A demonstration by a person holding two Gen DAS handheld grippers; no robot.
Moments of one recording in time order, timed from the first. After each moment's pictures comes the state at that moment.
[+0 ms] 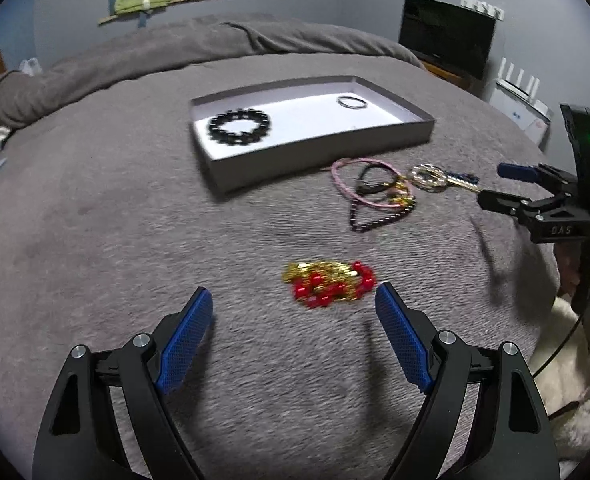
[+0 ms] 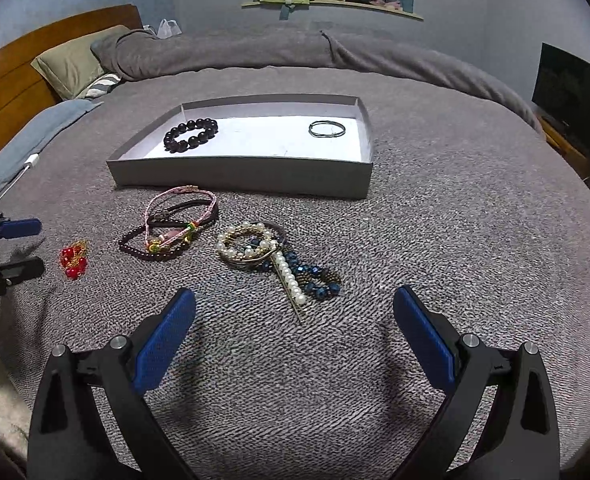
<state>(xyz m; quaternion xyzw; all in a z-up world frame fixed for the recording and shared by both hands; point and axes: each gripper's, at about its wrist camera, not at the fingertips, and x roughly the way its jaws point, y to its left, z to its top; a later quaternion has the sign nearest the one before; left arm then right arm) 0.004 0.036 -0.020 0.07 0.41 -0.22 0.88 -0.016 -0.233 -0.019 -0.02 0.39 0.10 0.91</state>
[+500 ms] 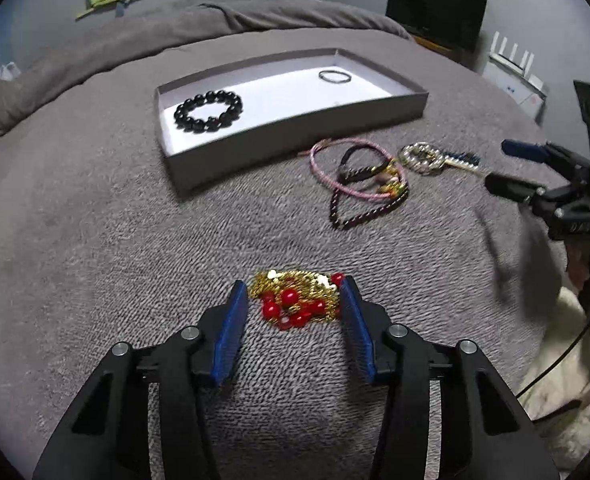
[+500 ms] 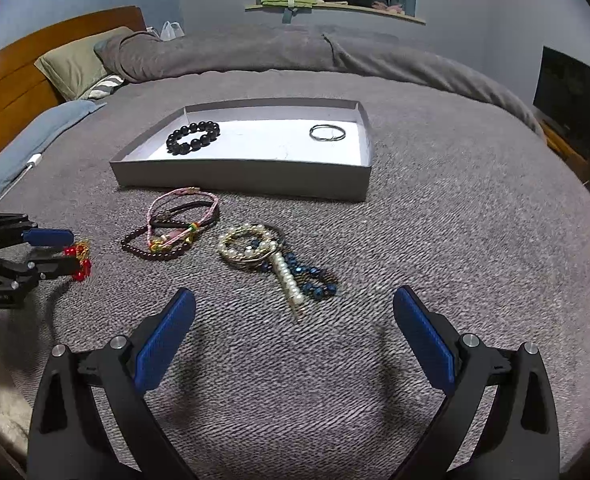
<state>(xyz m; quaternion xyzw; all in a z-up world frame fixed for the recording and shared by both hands) 0.023 0.014 -0.033 0.09 0.45 -0.23 0.86 -0.018 -0.238 -0.015 -0.02 0.38 0.10 0.92</state>
